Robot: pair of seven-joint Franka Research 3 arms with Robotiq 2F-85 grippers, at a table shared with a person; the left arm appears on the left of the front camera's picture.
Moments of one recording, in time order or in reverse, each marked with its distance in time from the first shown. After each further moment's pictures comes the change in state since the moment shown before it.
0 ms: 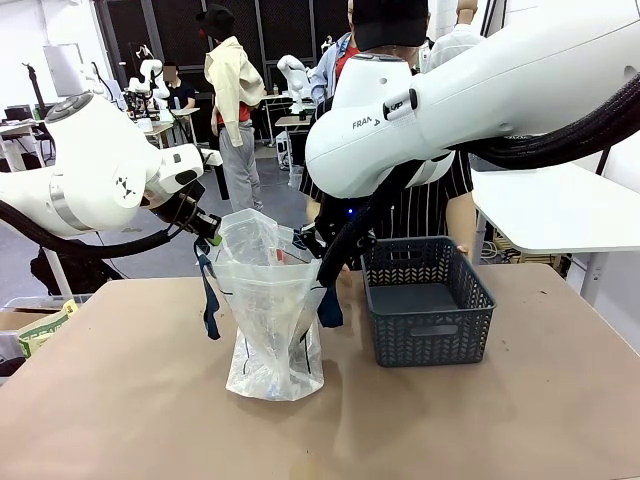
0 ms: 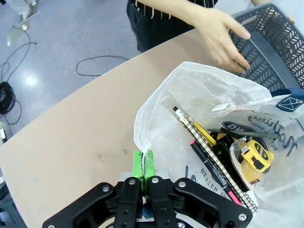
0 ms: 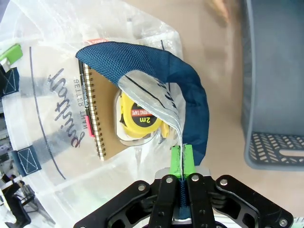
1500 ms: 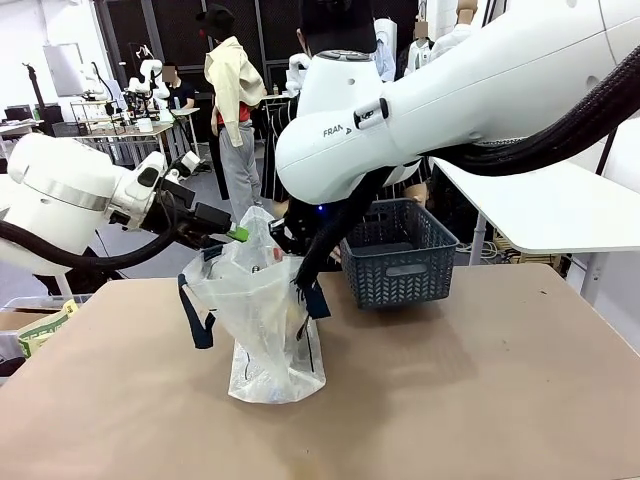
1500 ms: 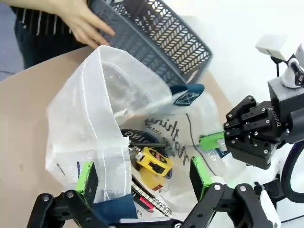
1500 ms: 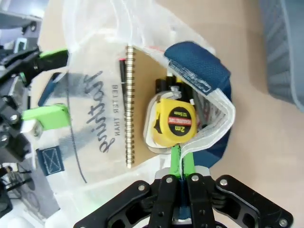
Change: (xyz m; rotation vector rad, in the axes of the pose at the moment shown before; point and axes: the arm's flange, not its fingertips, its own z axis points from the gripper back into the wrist) left arm -0.035 0.013 -0.011 -0.624 -0.125 0.212; right arm 0.005 0.052 -0.002 0.036 -0.069 0.155
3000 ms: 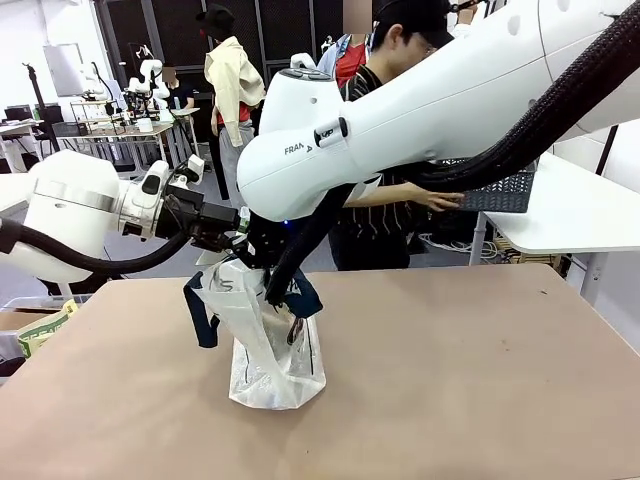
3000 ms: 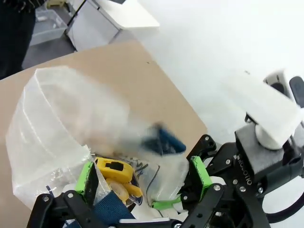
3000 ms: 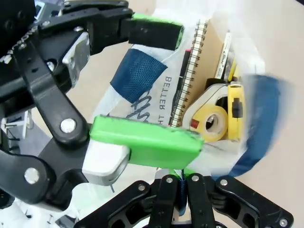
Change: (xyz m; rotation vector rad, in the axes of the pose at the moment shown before) left arm 0.000 0.002 -0.023 -0.197 -0.065 0.016; right arm -0.004 0.051 -0.028 0.065 0.020 0.203
